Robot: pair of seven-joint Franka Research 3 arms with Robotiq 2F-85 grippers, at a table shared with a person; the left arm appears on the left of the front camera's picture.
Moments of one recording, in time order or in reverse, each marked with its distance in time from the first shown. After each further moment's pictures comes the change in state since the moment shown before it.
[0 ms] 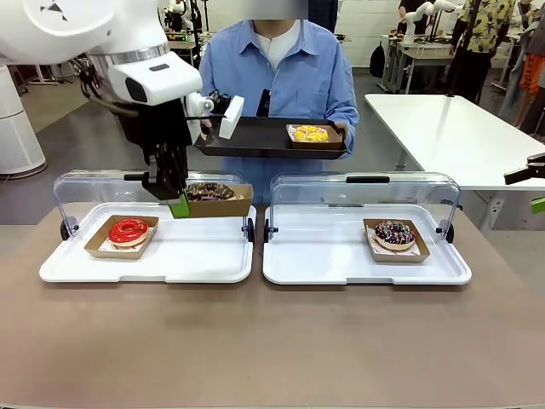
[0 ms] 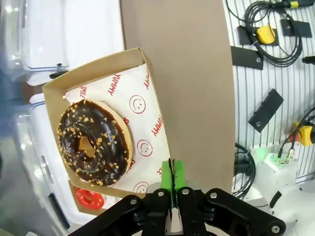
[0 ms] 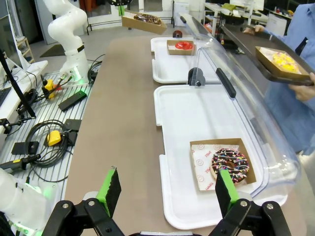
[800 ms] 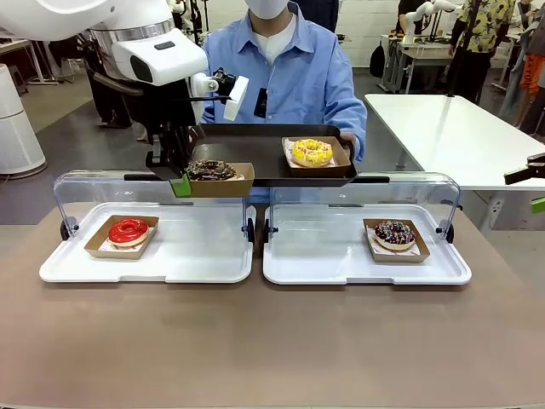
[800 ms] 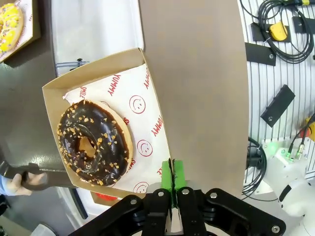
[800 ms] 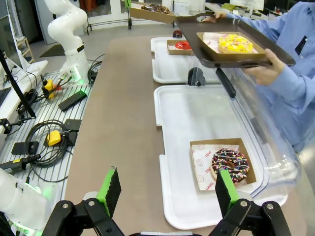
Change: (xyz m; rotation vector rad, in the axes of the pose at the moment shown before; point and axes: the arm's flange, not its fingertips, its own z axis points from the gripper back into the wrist) left arm 0.008 0.010 0.019 0.062 0.028 -0.012; right arm 0.000 0.000 0.000 0.000 0.000 0.000
